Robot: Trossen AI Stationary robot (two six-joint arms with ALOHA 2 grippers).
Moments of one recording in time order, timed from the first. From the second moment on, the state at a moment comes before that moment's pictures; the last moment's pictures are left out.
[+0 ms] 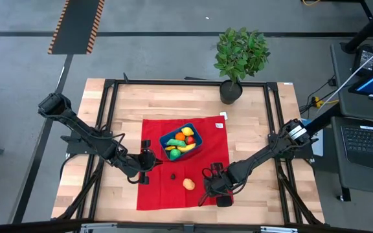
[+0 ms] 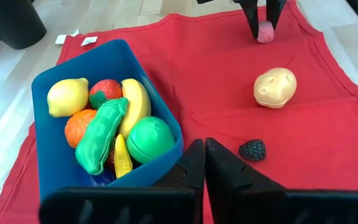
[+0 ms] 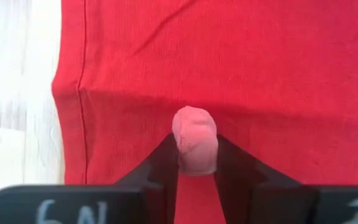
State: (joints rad) left arm -0.59 1.30 0.62 -0.04 -0.59 -0.30; right arm 0.55 1.93 1.21 -0.56 0.01 0.41
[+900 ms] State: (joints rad) left arm -0.58 1.30 0.62 -0.04 -0.59 -0.30; right arm 0.53 1.86 1.21 -0.61 0.05 0.41
